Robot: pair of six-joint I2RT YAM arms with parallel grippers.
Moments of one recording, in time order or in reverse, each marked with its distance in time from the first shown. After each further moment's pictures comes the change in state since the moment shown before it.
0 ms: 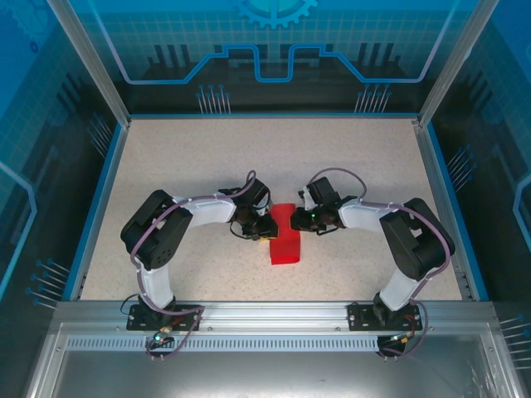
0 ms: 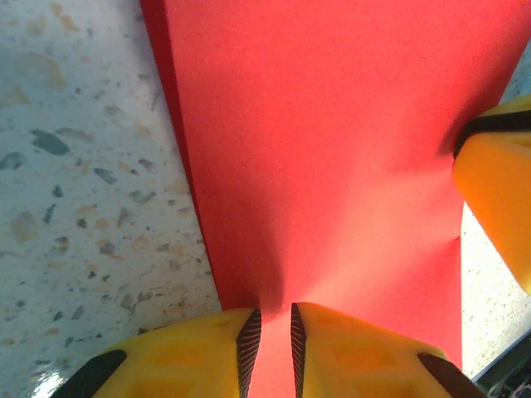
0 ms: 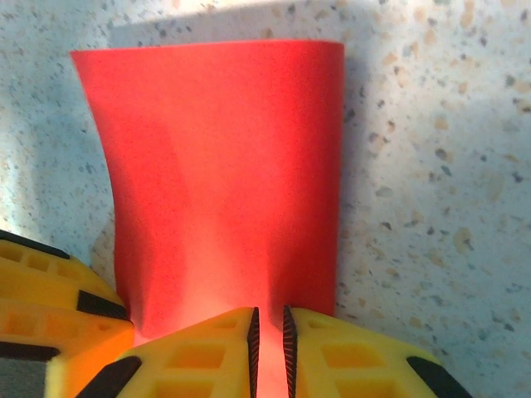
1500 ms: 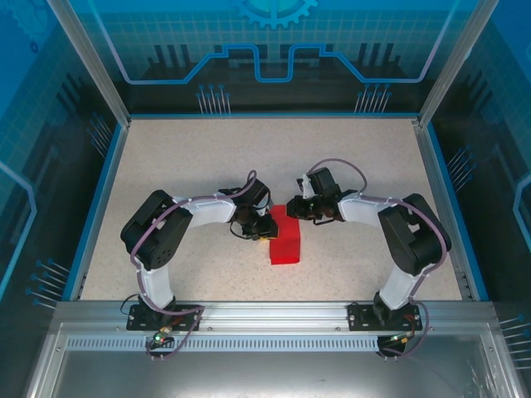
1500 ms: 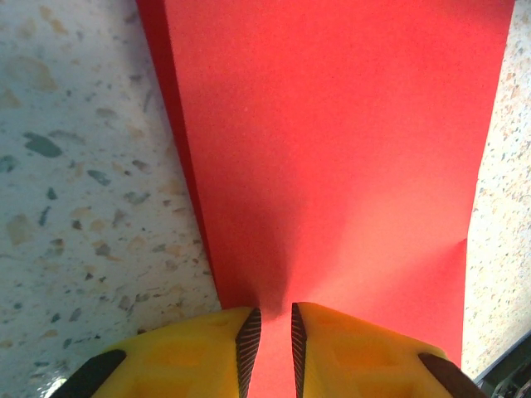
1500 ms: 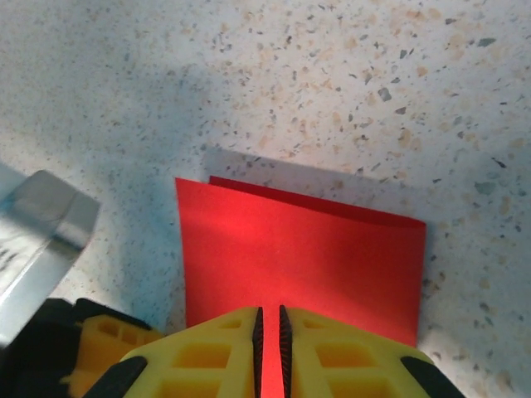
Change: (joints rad) left arm -0.001 -0.001 0.001 -0.004 -0.002 0.019; right arm -0.032 0.055 0.067 0.103 -0.056 0.027
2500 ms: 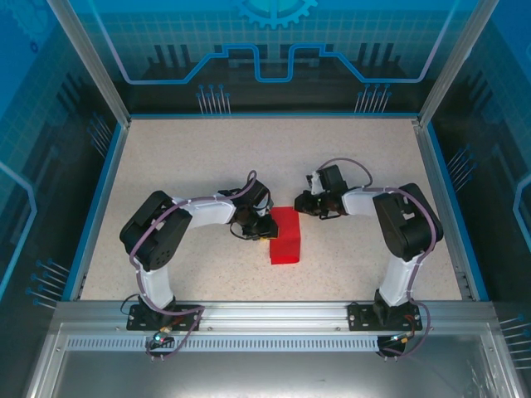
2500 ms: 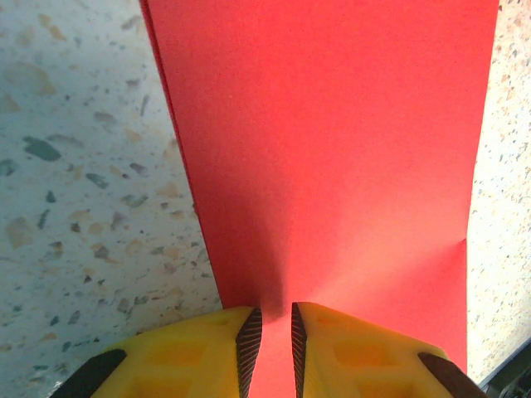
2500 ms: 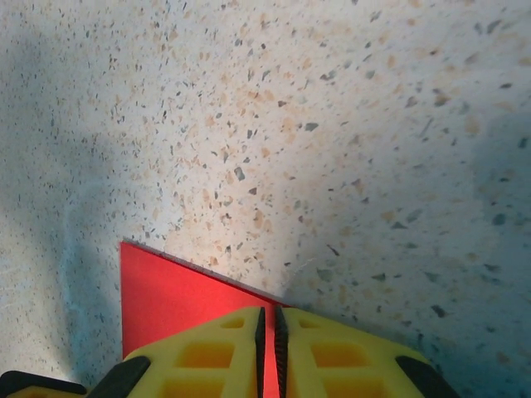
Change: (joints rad) left arm -0.004 -0.009 -0.016 0.023 -0.014 0.000; right arm -0.117 0.097 0.006 0.072 -0.040 -0.013
